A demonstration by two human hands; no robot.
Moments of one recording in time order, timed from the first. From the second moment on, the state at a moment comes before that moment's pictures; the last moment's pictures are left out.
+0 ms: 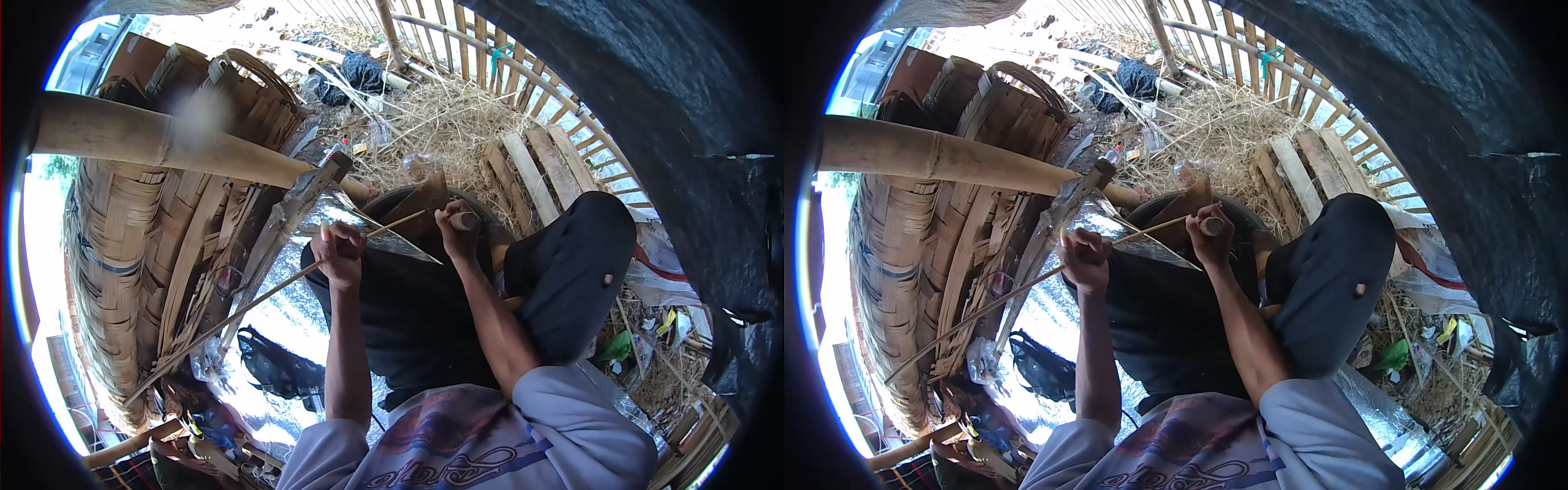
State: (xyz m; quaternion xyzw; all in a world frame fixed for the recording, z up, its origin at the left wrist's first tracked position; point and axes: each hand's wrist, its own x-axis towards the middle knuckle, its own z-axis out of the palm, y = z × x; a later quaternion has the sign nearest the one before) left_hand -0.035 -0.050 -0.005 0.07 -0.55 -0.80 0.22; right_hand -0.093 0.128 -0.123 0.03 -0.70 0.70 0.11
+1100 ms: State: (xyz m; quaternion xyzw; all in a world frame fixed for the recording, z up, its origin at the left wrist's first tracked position) left_hand -0.035 -0.047 -0.002 0.12 -0.52 -0.81 0.26; right_hand -0.084 0.131 -0.136 -0.08 -0.59 0.80 0.09
